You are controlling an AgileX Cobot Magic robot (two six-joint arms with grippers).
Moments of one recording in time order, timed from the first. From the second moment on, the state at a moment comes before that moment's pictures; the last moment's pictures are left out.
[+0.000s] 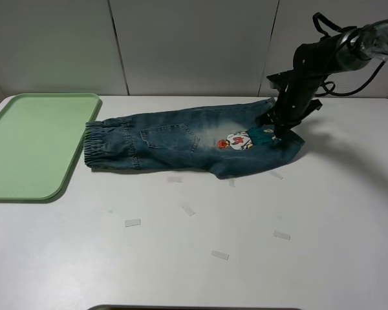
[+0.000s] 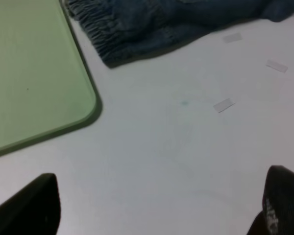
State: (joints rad) left arm -0.30 -0.01 -0.48 -0.01 1.06 0.05; right arm 0.19 2.31 -1.63 -0.12 0.70 -0.12
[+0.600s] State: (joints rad) left arm -0.30 -0.01 -0.48 -0.01 1.06 0.05; right arm 0.20 2.13 -1.63 -0.40 0.89 -0.04
